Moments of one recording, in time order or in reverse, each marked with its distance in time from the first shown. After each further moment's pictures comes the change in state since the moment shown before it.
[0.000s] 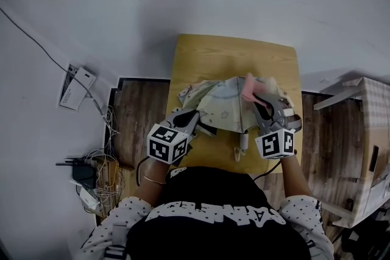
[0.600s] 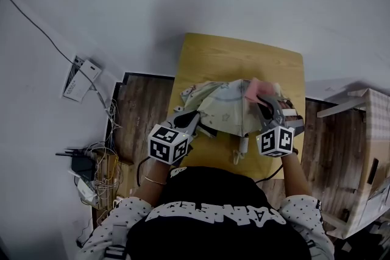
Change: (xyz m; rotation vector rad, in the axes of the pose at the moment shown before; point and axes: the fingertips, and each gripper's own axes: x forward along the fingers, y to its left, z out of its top) left arm -0.002 0.003 -0.003 -0.033 -0.007 0.059; right arm 0.022 0.012 -0.037 -0.116 0.120 0.090
